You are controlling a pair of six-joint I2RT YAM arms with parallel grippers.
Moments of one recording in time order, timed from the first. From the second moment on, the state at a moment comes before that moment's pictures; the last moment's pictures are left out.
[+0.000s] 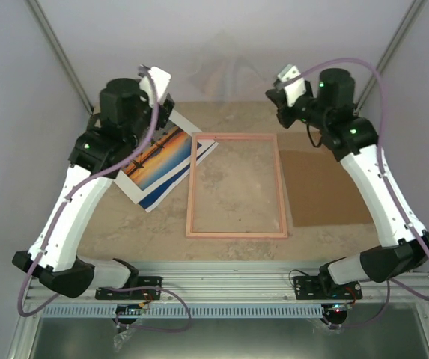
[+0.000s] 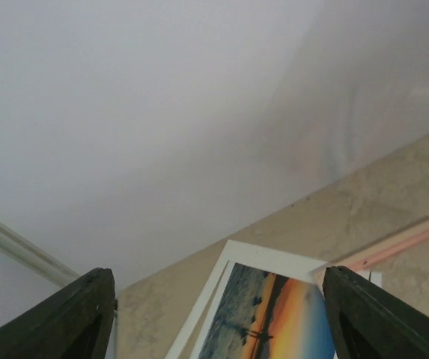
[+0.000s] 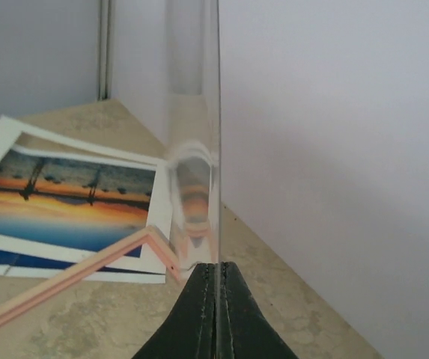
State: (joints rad) left arm -0.53 1.32 1.73 -0.68 -0.40 0.40; right arm 0.41 1.45 1.70 -0.55 -0.26 -0.42
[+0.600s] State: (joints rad) left arm -0.06 1.30 1.51 -0.65 0.16 -0.09; right arm 0.16 1.34 1.34 -0.17 -0.87 0.29
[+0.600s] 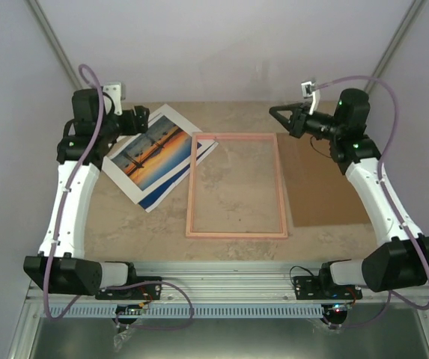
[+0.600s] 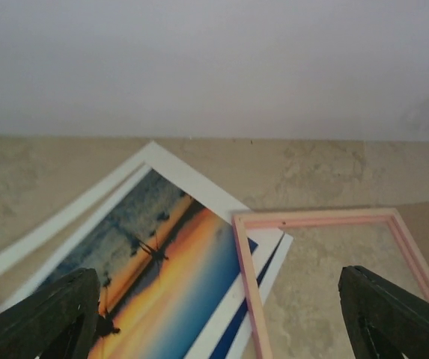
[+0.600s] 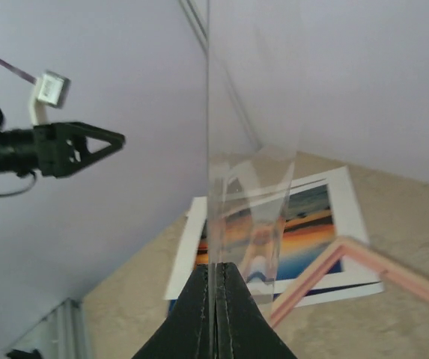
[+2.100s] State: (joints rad) left arm 0.04 1.35 1.40 -0.55 0.29 -0.18; right arm 0.35 1.76 0.65 0.91 -0.63 1.36
